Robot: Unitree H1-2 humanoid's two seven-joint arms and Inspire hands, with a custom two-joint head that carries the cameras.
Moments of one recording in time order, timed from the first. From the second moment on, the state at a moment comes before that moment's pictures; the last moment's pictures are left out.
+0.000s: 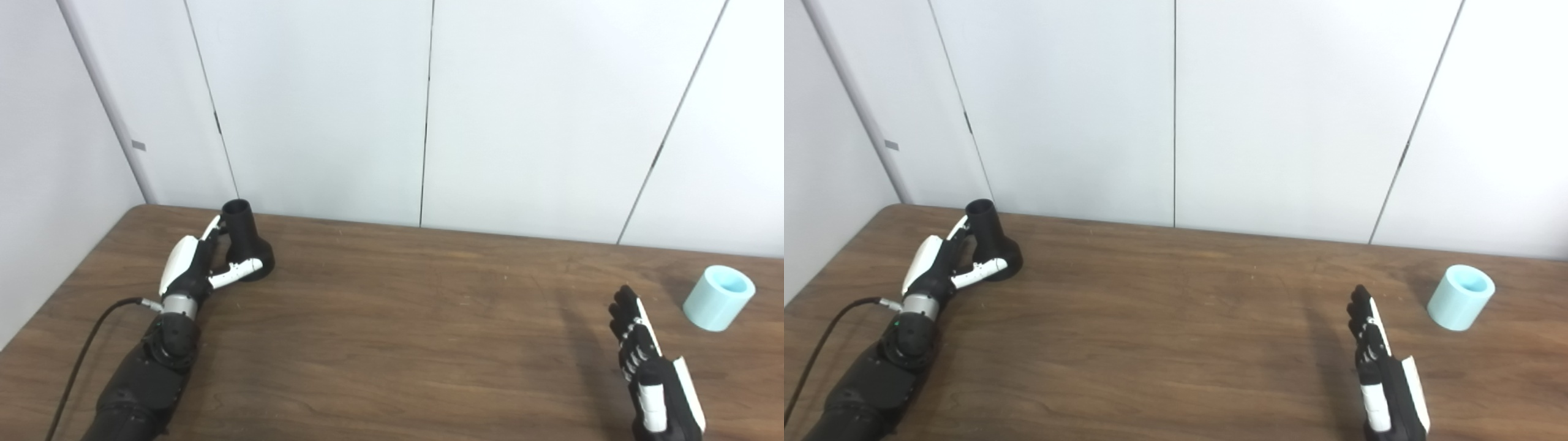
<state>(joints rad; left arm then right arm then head) -0.56 0.49 -0.03 0.83 0.33 -0.17 0.22 0.00 -0.08 -0.04 -0.06 0.01 -0.20 0.08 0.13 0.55</state>
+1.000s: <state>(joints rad) -0.62 0.50 -0.11 0.84 0.40 0.01 0.22 0.02 -0.07 -0.04 -0.09 0.01 -0.14 0.07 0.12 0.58</state>
